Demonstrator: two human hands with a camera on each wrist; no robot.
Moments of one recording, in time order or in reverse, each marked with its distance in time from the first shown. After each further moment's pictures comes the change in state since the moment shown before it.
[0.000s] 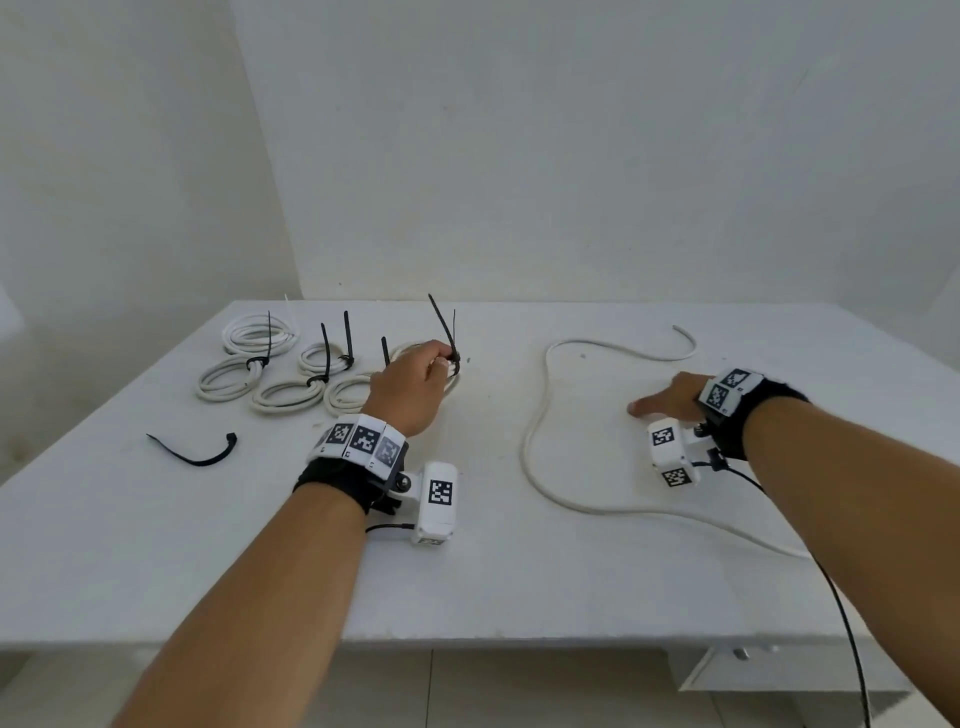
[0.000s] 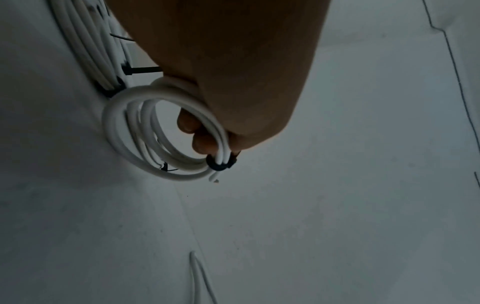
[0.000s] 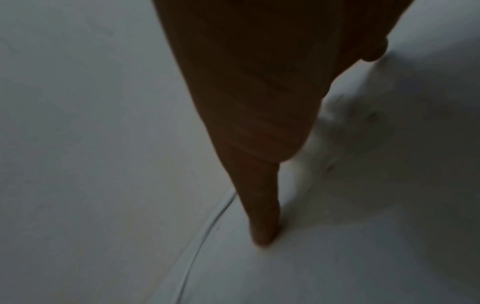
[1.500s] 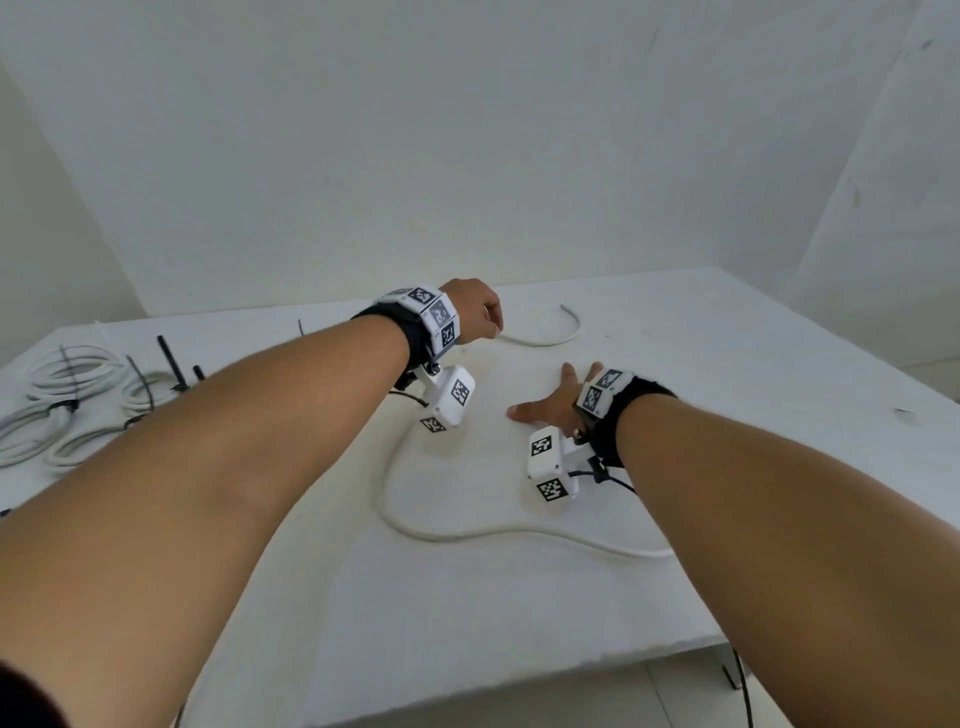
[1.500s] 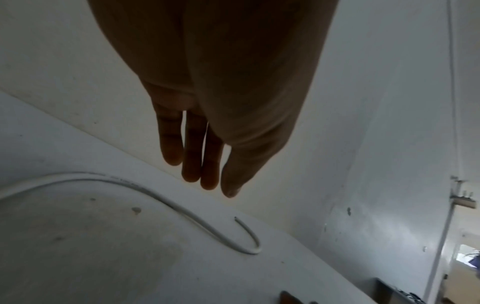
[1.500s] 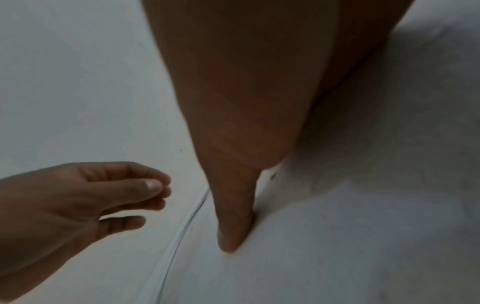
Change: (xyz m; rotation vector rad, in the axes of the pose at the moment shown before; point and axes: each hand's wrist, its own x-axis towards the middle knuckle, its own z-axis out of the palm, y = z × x) left_hand 0.137 0.170 0.132 0.387 -0.504 0.296; right_hand 0.012 0.033 0.004 -0.141 -0.049 0.067
